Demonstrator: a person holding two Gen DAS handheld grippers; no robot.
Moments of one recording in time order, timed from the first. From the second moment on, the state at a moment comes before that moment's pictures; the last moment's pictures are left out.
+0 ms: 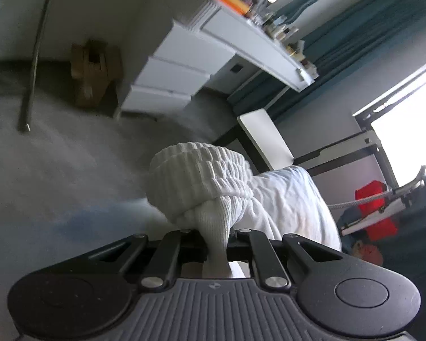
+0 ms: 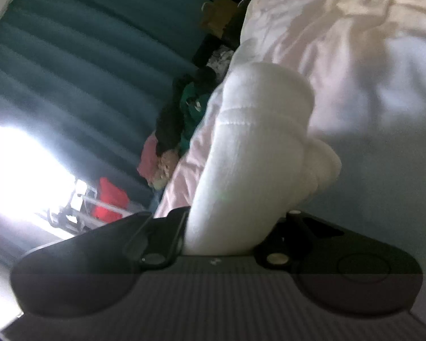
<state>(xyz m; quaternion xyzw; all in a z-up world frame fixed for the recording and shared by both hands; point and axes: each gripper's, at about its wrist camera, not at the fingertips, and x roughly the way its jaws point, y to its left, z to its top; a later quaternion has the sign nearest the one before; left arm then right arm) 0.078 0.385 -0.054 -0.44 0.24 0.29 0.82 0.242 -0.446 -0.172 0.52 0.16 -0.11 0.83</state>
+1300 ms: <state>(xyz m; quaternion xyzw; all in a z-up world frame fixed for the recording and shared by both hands) 0.017 0.137 -0.012 -0.14 0.30 0.07 0.94 0.182 -0.473 -0.208 0.54 0.22 -0.15 0.80</state>
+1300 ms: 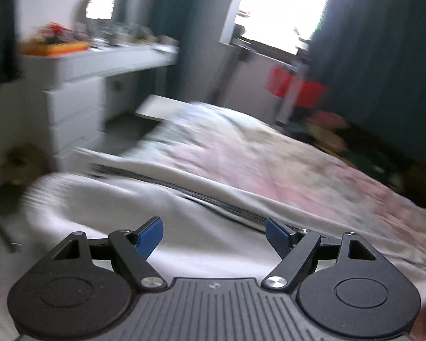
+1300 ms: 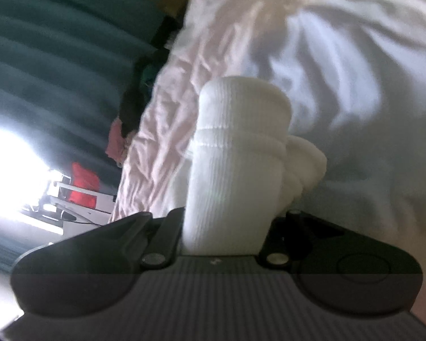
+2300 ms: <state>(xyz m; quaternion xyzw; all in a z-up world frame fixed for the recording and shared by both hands) 0.101 0.037 -0.130 -0.05 0.37 0.04 0.92 0.195 -0.314 -0.117 -0.02 0.13 -0.13 0.98</state>
